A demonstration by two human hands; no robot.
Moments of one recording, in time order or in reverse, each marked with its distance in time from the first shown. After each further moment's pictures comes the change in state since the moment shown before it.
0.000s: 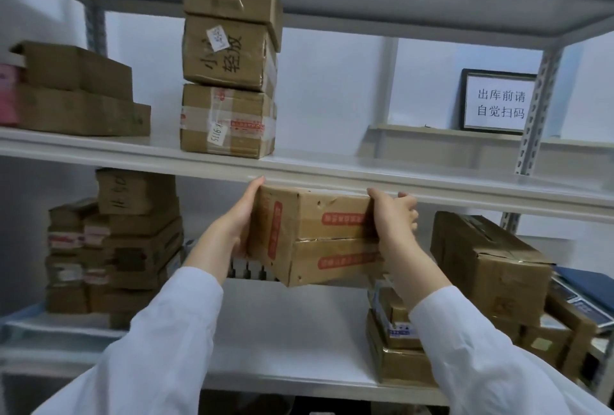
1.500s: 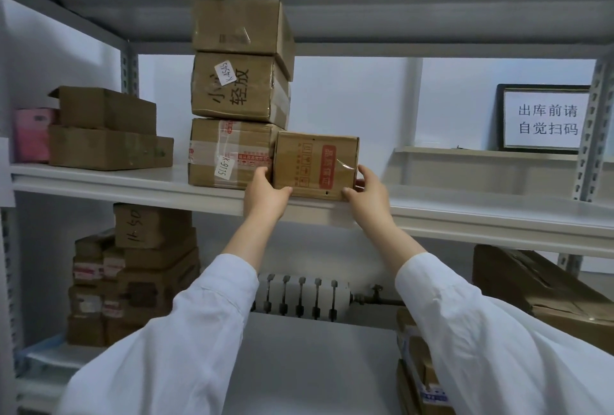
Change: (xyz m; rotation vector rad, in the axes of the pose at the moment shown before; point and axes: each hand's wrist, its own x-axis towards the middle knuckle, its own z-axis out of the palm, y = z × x) left_hand 0.063 0.070 0.018 0.268 0.633 0.524; right_hand 0.070 -0.048 0.066 0.045 -0.289 -0.491
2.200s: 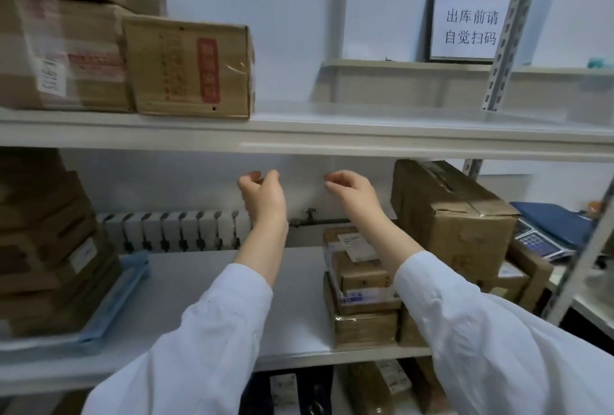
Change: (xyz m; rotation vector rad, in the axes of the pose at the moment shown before) left_hand -0.095 -0.031 0.172 -0.585 0.024 -0.404; right_hand -0.036 0.143 -0.098 -0.112 -0.073 0.241
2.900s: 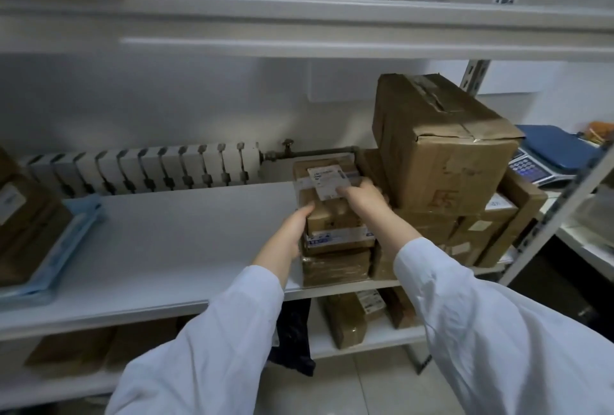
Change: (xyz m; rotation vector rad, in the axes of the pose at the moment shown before) left_hand -0.045 -0.174 0.032 0.343 -0.498 -0.814; right_hand 0.002 0.170 -0.032 -0.283 -0.025 0.638
